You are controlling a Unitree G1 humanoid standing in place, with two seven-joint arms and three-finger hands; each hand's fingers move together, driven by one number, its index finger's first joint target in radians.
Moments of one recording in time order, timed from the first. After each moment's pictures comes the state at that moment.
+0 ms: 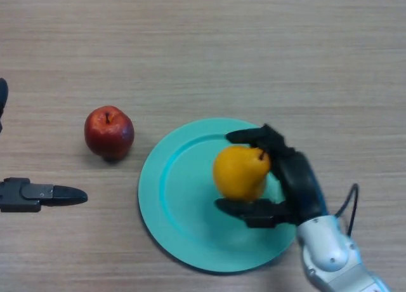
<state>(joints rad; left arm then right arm) 0.01 0.31 0.33 -0.35 -0.11 0.12 -0.17 -0.21 -0.19 0.46 0.22 0.02 -0.05 -0.29</state>
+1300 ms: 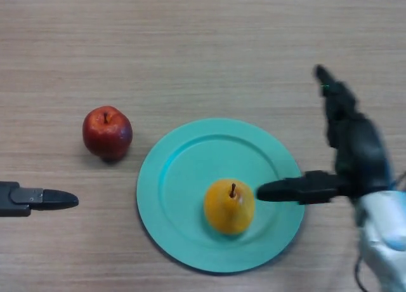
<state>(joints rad) 0.03 0.30 0.38 -0.37 -0.11 0.13 -0.20 -0.09 -0.18 0.08 -0.30 0.12 0.31 -0.07</state>
